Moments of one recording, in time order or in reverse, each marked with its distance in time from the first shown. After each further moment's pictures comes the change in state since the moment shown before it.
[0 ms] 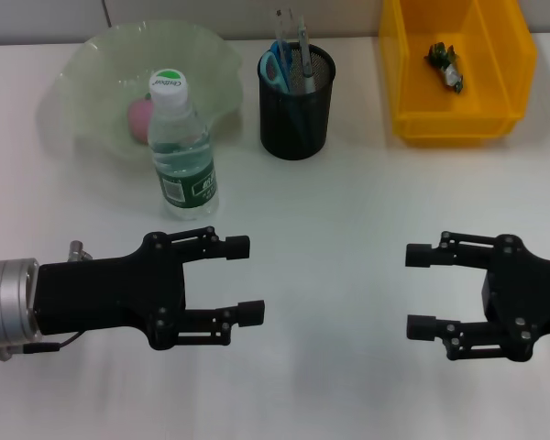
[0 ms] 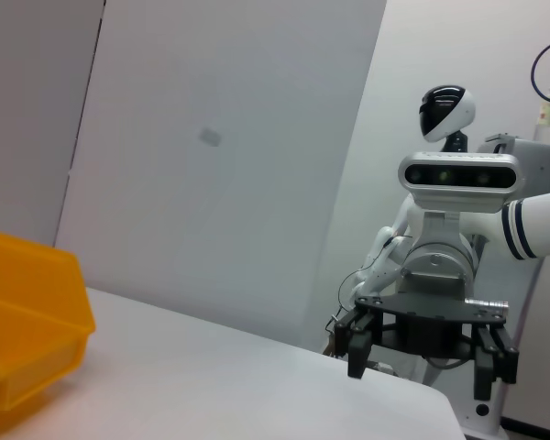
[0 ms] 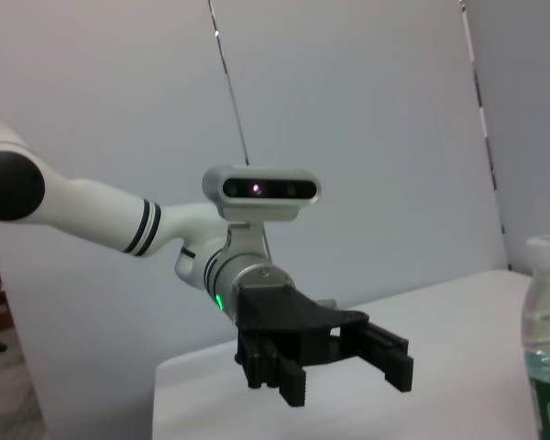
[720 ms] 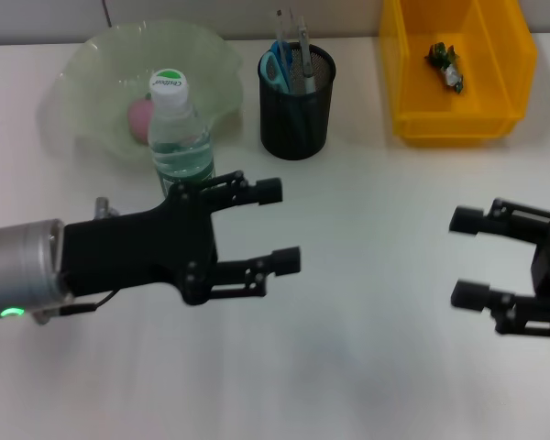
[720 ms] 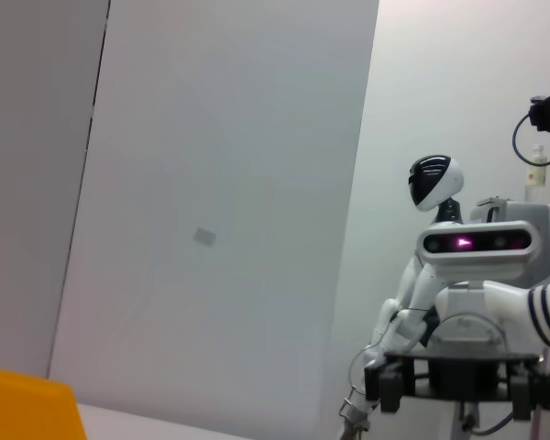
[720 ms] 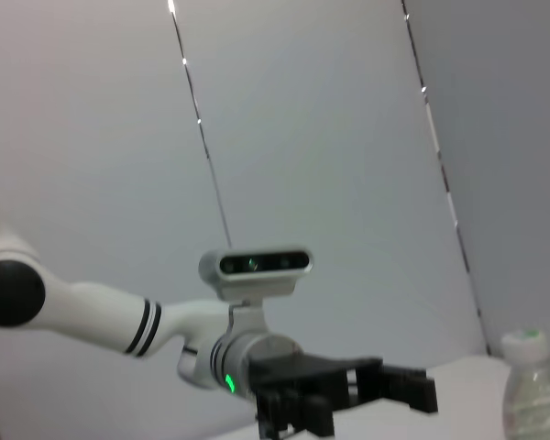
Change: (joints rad) left arm -0.030 -0.030 0.051 0.003 -0.157 -0.009 0.051; right arm -0.063 0.002 0.063 -0.050 0.122 -0.092 0.068
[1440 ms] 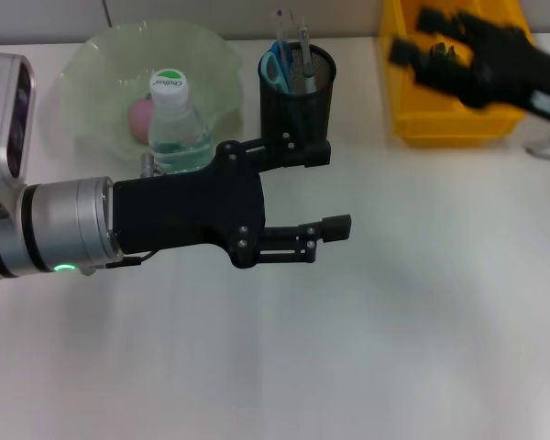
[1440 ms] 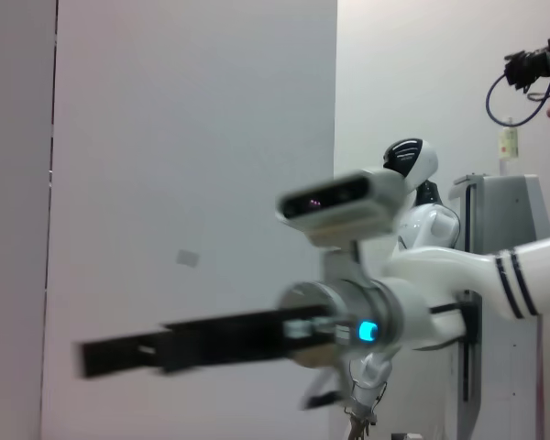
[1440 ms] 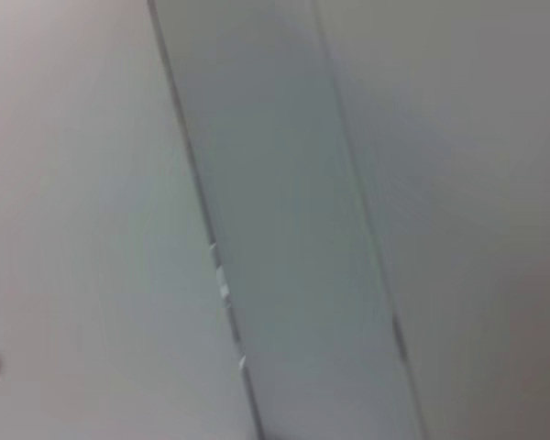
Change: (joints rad) left arm -0.107 -0.033 -0.010 -0.006 0.008 -0.057 0.081; right arm 0.106 -0.001 -0.255 -0.069 0.319 0.578 0.155
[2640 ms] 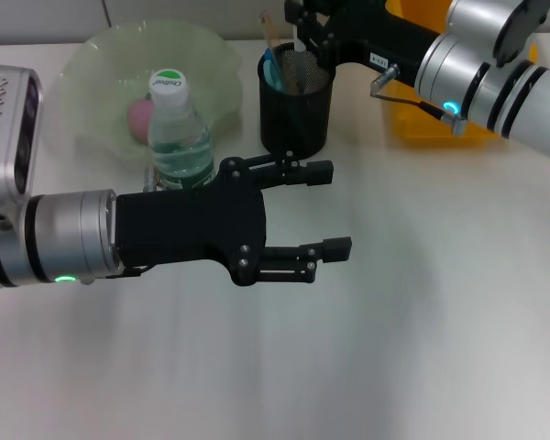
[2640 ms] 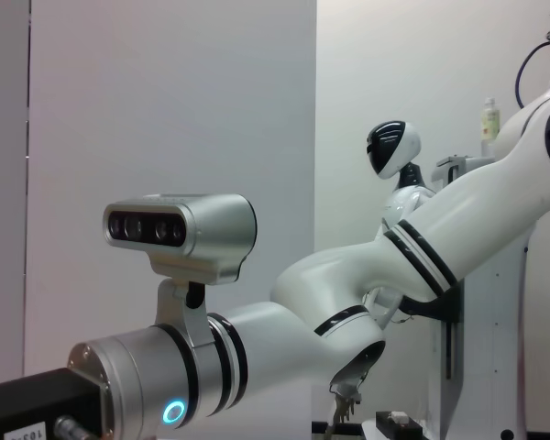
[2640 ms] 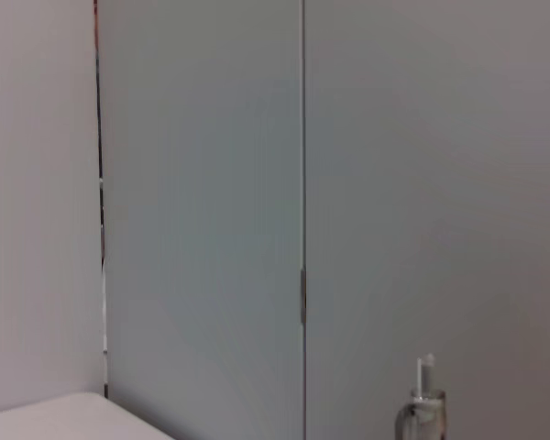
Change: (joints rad) left arm 0.004 0.000 0.010 0.001 0.033 0.003 0.017; right arm 0.536 0.010 0.005 0.745 0.288 0.420 -0.695
